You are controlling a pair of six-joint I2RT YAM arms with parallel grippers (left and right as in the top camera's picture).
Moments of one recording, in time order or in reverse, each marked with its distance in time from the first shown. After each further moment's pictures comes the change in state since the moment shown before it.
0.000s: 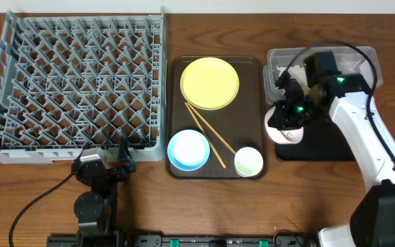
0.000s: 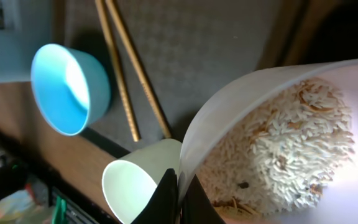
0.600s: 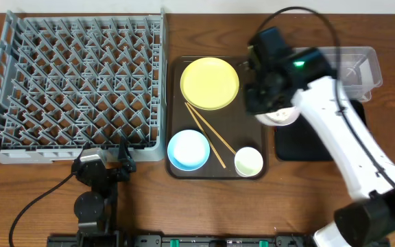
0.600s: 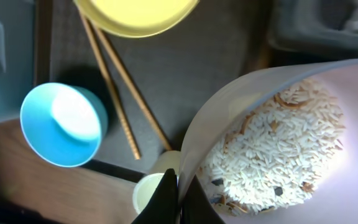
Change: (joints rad) left arm 0.000 0.000 0.000 0.000 0.000 0.000; right arm 0.317 0.076 0.448 -0.255 0.456 0.326
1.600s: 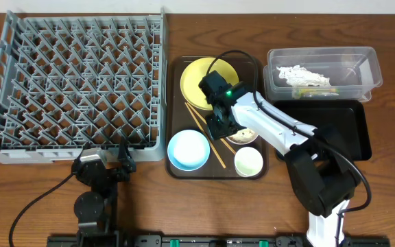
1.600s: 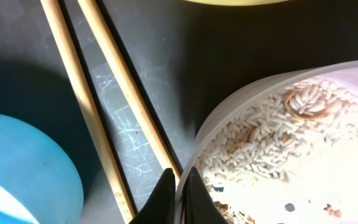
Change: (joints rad) left arm 0.000 0.000 0.000 0.000 0.000 0.000; right arm 0.222 0.315 -0.254 0.424 0.053 0.068
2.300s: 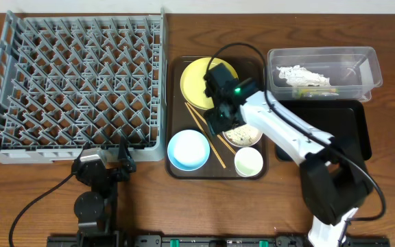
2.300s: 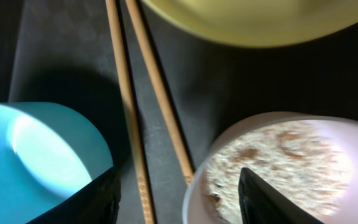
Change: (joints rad) left arm 0.000 0.000 0.000 0.000 0.000 0.000; right arm -0.009 -0.068 0.000 0.018 -0.051 -0.073
